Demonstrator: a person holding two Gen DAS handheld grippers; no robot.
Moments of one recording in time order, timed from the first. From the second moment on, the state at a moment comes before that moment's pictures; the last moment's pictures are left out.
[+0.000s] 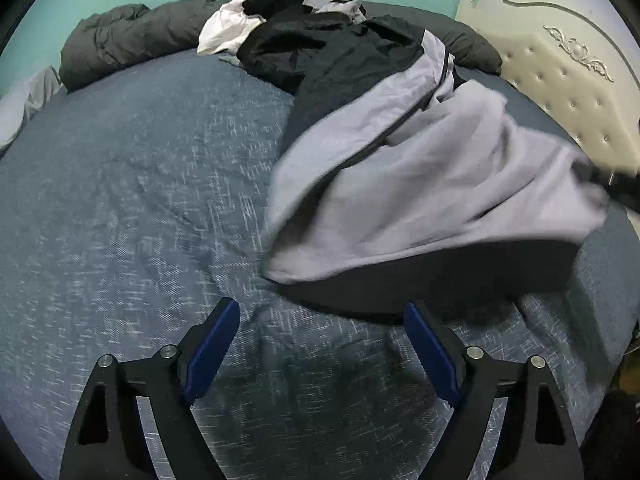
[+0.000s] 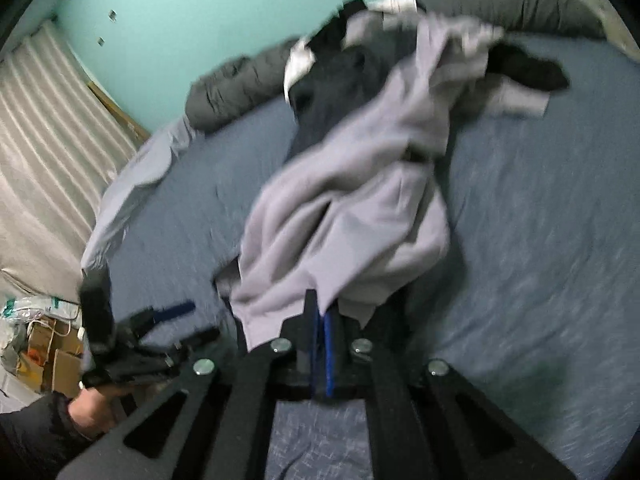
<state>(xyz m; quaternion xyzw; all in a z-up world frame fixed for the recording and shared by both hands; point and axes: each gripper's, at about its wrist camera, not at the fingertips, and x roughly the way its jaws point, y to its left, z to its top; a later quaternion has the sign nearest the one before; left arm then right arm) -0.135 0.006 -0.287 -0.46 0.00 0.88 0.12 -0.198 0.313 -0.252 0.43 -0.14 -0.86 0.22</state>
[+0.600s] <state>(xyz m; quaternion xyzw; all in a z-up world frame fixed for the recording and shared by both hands) -0.190 0.023 -0.332 -0.51 -0.02 0.86 0.10 -0.205 0.348 -0.289 0.48 -0.11 -0.85 0.18</state>
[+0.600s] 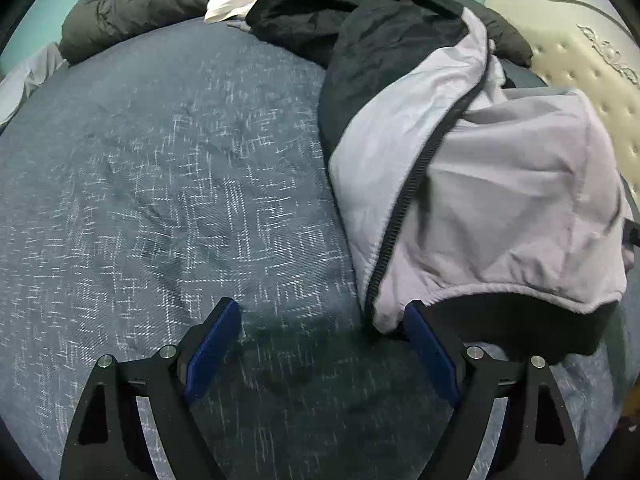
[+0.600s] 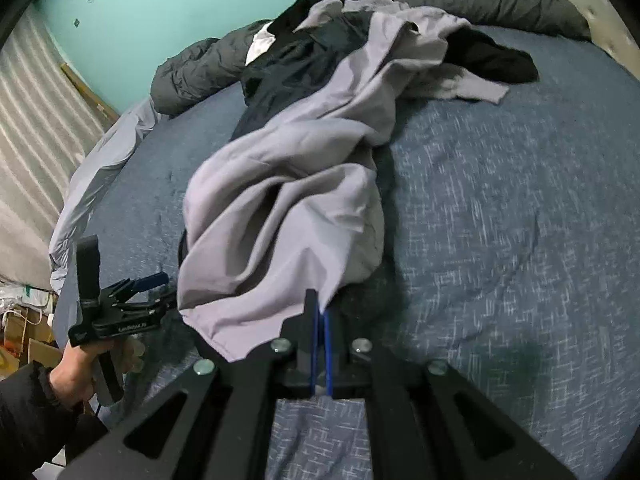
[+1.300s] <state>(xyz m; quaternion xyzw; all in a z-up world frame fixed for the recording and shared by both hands) -0.208 0.039 -0.340 -0.53 0.00 0.85 0.08 -0.211 0.353 -0.305 0.48 -0.12 -0.85 0.19</state>
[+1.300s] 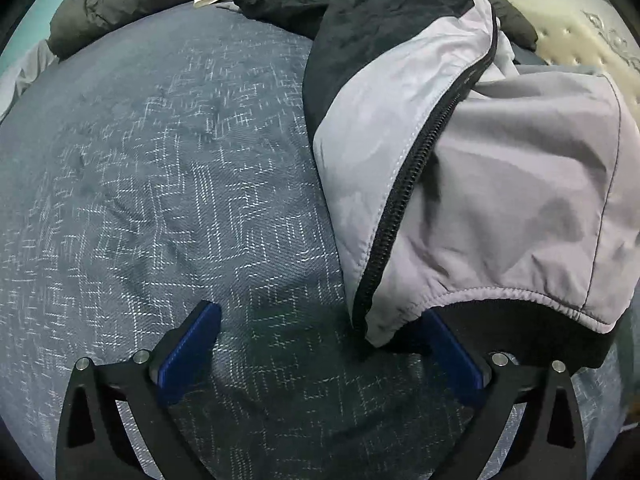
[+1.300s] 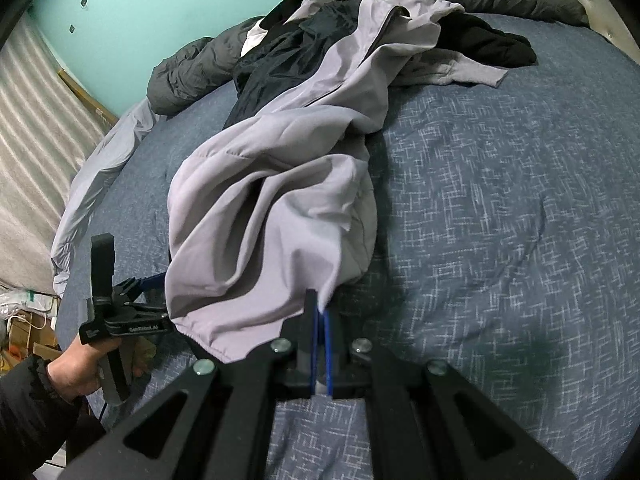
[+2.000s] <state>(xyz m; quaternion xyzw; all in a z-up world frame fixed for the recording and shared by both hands) -0.211 0.040 -0.316 -0.49 -0.01 0.86 0.12 -0.207 0.350 -0.305 0.48 -0.13 -0.85 0.19</state>
